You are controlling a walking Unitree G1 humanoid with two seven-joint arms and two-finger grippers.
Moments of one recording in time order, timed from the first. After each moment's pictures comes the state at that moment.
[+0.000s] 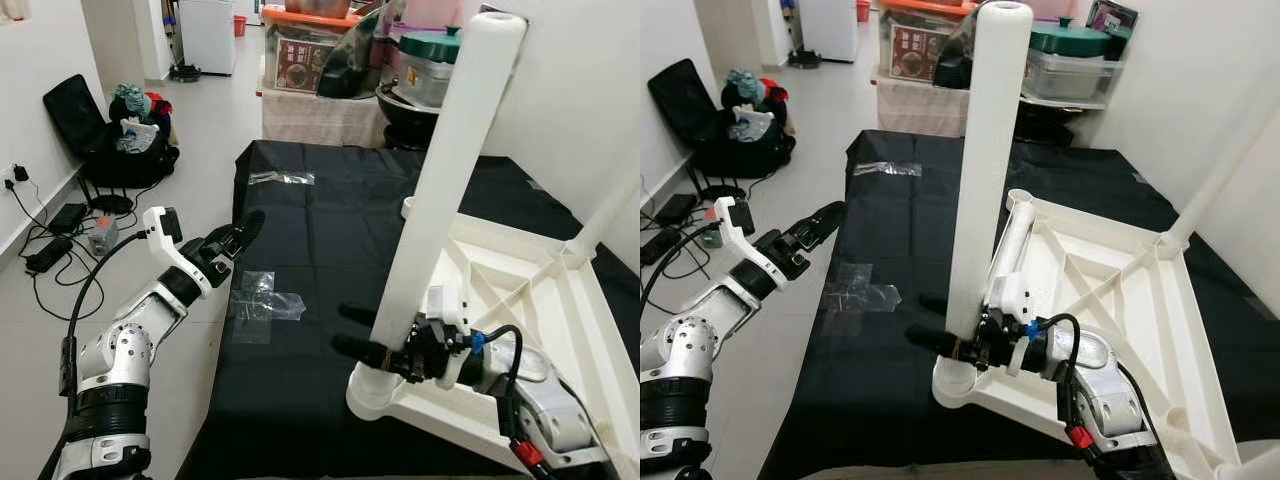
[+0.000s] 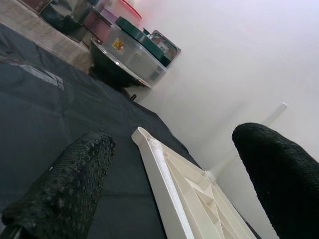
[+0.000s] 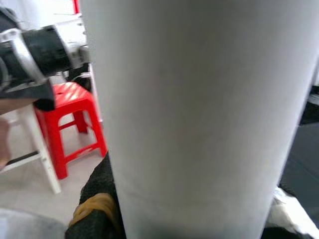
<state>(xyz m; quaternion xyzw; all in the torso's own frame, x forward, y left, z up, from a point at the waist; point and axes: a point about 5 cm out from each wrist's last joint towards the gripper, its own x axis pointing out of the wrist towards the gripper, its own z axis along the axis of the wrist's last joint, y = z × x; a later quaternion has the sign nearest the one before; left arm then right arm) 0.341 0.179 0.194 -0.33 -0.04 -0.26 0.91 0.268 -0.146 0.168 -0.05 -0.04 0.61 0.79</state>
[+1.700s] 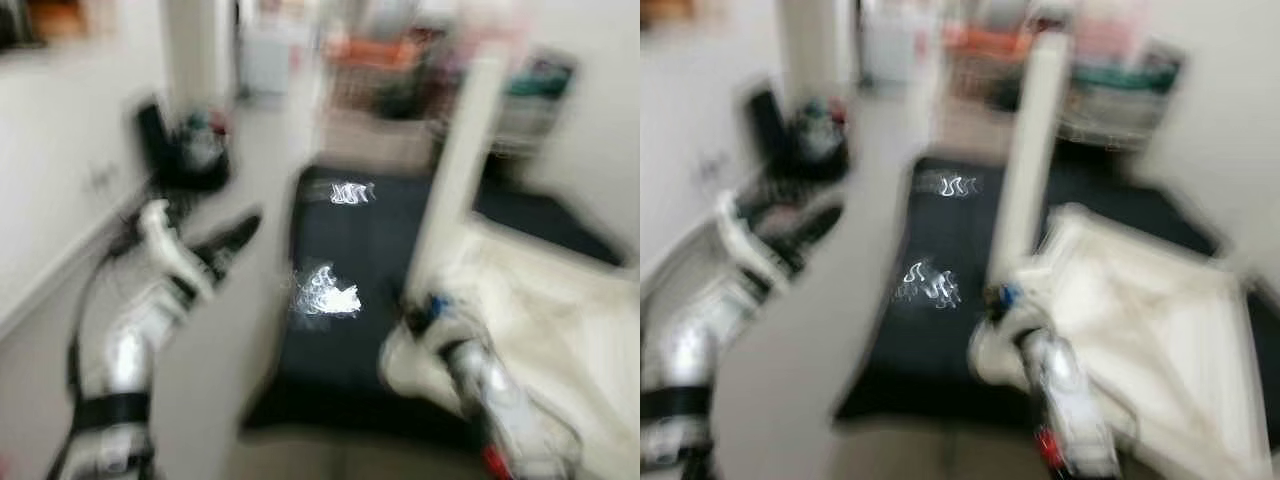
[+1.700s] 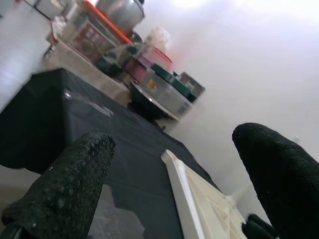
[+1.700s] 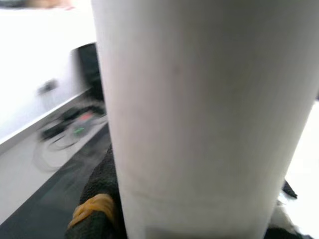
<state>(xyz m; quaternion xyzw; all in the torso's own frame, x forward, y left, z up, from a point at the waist) 0.339 0.185 0.185 -0.34 -0.03 -0.25 0.91 0.294 -0.177 0.135 -0.01 0.02 0.02 1.00</state>
